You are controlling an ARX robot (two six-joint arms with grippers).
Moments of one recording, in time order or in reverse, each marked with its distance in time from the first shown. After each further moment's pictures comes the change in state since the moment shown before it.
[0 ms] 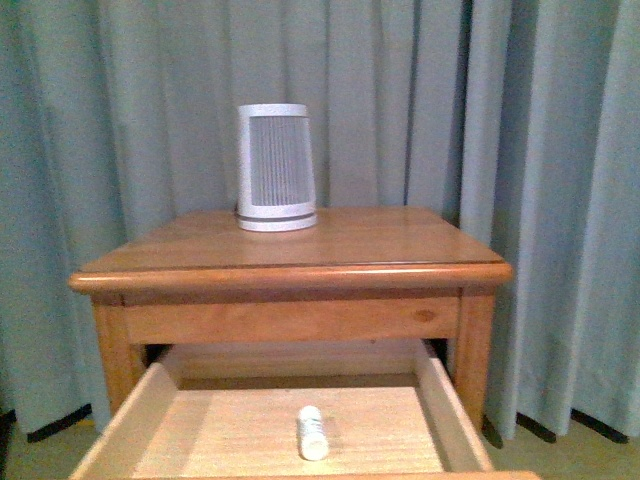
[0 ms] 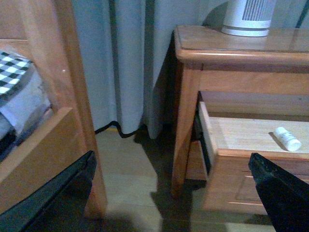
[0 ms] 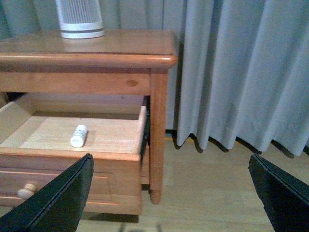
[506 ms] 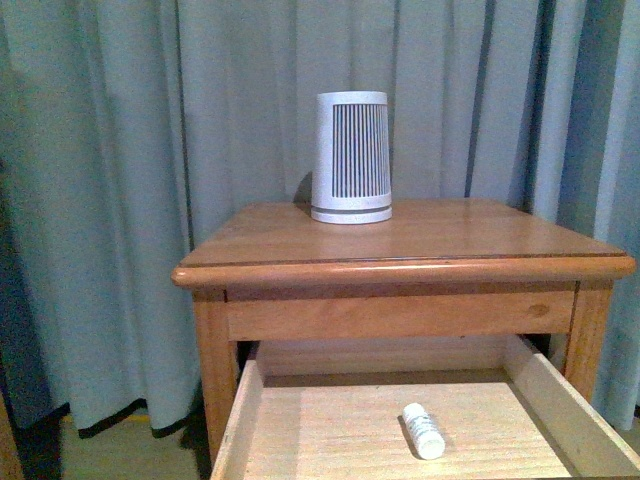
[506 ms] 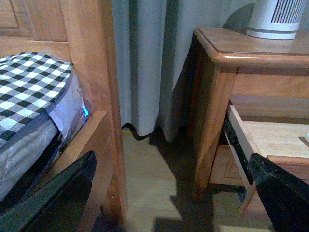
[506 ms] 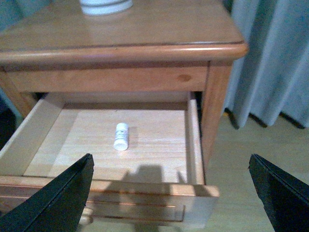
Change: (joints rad) left arm 0.001 -0.001 0.000 0.000 0.000 0.000; right arm 0.137 1.091 0.537 0.192 0.057 0.102
